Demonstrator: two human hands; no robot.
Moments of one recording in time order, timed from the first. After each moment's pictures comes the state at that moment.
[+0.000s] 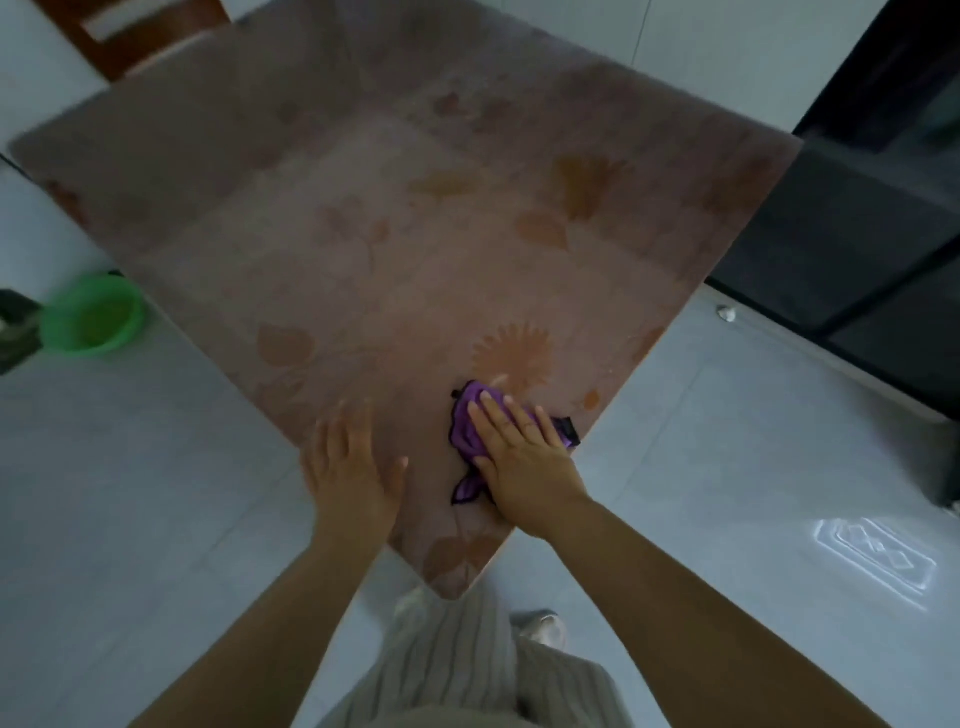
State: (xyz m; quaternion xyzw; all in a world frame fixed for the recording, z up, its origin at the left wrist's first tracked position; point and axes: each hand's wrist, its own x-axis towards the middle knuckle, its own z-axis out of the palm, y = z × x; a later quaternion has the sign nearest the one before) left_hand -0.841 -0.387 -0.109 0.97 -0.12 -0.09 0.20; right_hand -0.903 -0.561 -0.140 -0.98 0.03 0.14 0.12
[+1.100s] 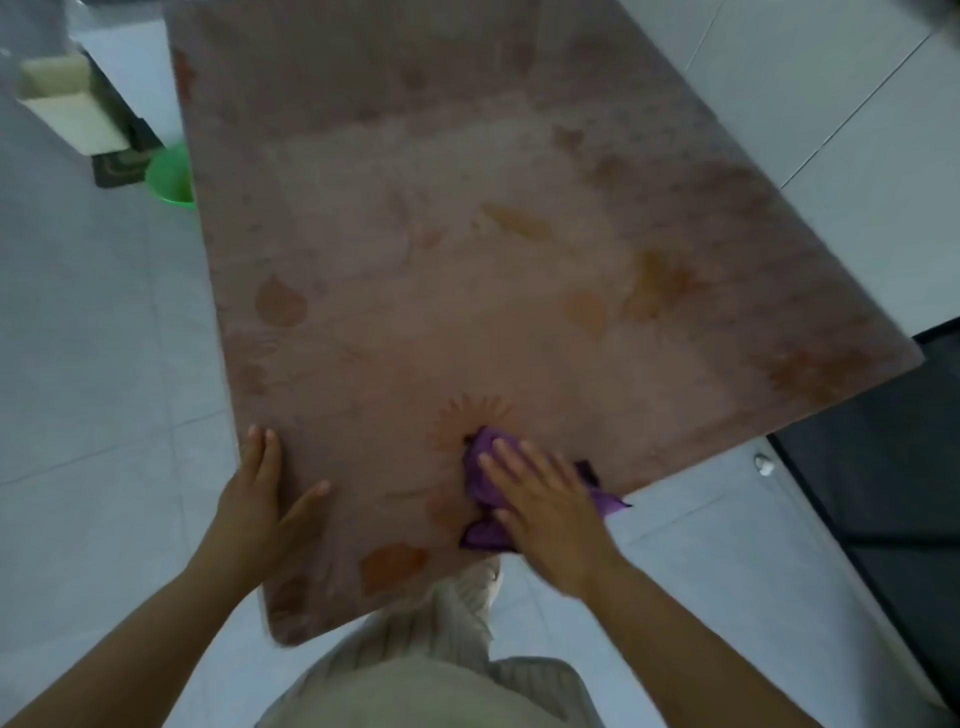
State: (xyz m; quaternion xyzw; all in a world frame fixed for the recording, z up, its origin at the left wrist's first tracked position) left_hand -0.863 -0.409 -0.120 0.93 0.14 -0.20 0.26; right_hand -0.866 -0.714 -0.152 -0.97 -0.22 0.09 0.05
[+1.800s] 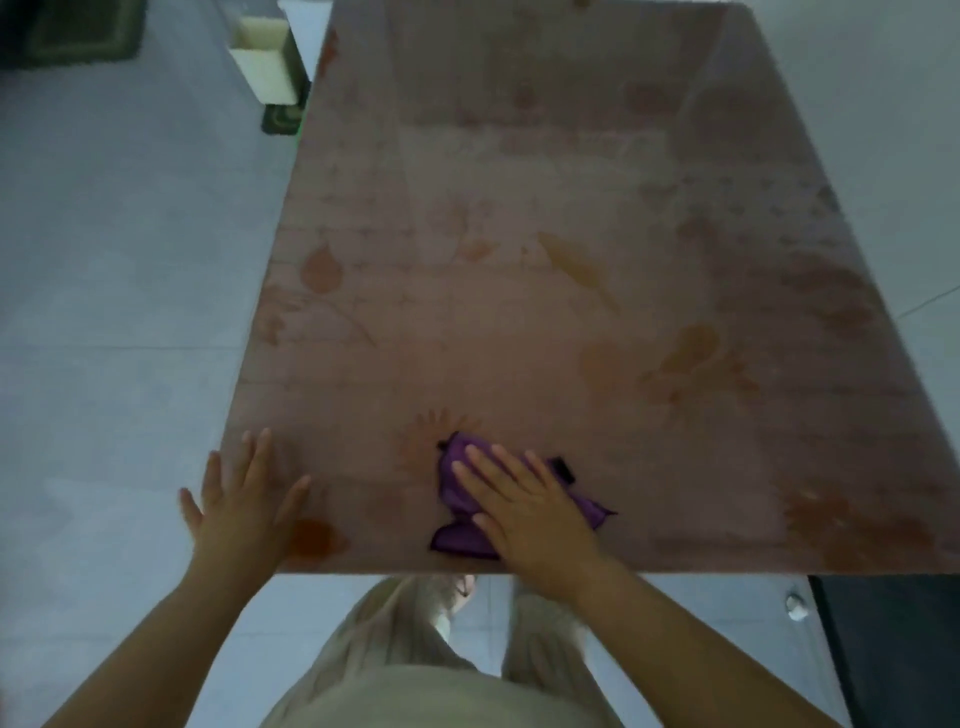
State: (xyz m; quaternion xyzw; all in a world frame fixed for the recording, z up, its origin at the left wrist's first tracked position) left_hand -0.899 -0.509 -0.107 0.91 0.37 -0.10 0.15; right_hand -0.796 -0.769 -0.162 -0.89 -0.44 0.09 0.04
